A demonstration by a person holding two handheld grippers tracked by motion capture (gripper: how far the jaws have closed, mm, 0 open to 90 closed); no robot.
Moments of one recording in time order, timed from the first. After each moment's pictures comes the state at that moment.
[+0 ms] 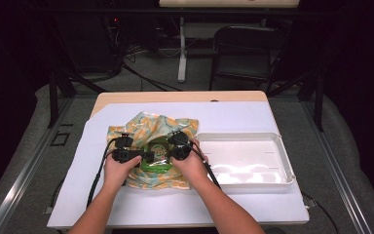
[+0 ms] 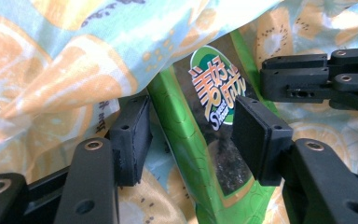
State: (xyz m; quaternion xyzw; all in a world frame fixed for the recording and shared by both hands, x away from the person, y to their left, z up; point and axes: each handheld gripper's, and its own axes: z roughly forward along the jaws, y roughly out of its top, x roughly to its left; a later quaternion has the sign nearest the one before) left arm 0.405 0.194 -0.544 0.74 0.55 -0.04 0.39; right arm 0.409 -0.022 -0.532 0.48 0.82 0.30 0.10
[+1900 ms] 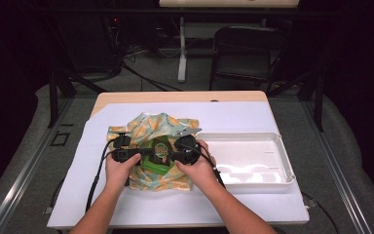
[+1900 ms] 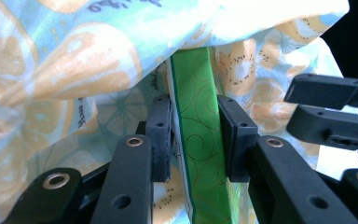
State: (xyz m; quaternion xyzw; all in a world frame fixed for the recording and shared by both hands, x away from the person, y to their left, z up) left arm 0.395 0.194 -0.531 0.69 0.56 -0.07 0.45; right arm 0.374 -0.045 -0.497 0.41 0.81 0.39 0.13
